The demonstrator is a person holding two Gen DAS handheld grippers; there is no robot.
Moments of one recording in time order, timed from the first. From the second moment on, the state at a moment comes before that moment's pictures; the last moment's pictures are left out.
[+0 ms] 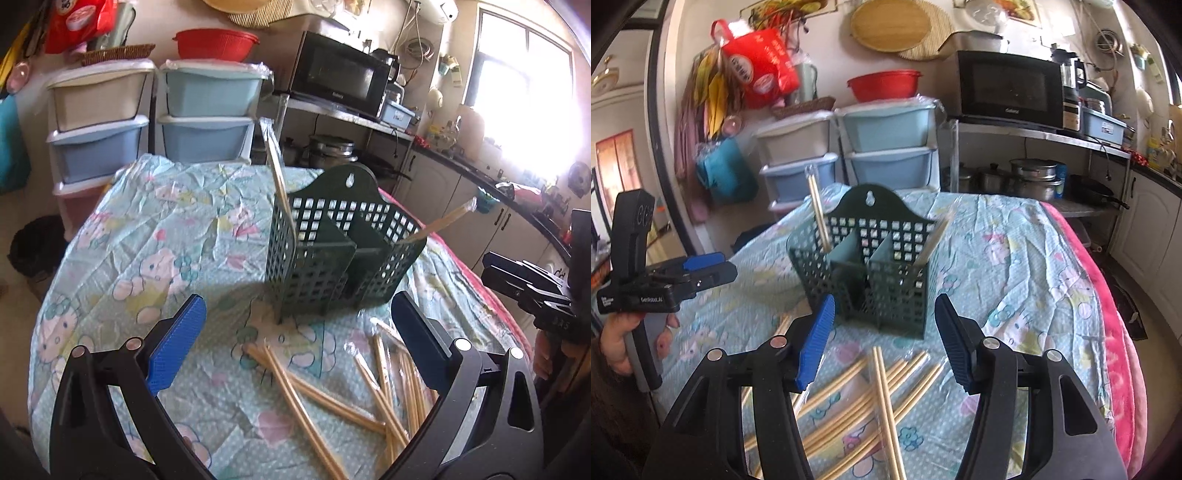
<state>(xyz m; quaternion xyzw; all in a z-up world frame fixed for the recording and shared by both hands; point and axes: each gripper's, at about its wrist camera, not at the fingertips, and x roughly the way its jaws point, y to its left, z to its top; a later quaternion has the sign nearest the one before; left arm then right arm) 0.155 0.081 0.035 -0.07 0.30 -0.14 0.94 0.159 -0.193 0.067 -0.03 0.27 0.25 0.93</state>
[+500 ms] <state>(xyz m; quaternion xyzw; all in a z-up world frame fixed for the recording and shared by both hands) 0.154 0.078 -0.014 -0.06 0.37 -0.14 0.91 0.160 -0.170 0.031 -0.07 0.33 0.28 0.90</state>
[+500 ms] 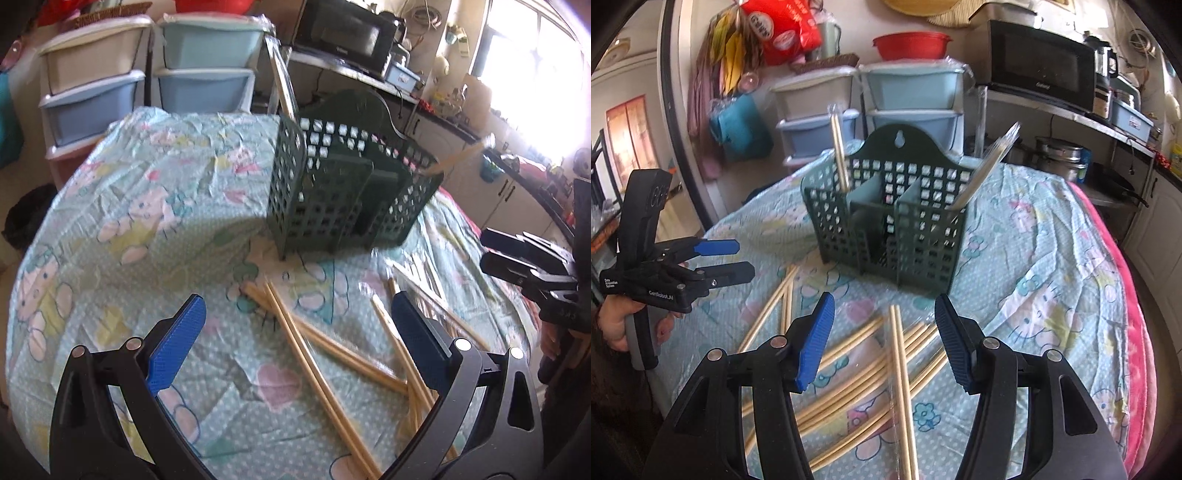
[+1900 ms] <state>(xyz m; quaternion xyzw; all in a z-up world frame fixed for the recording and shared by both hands) 0.193 0.109 -0.063 -0.15 0.48 -0.16 0.85 0.251 -0.108 -0.043 -0.13 0.46 0.26 0.84</state>
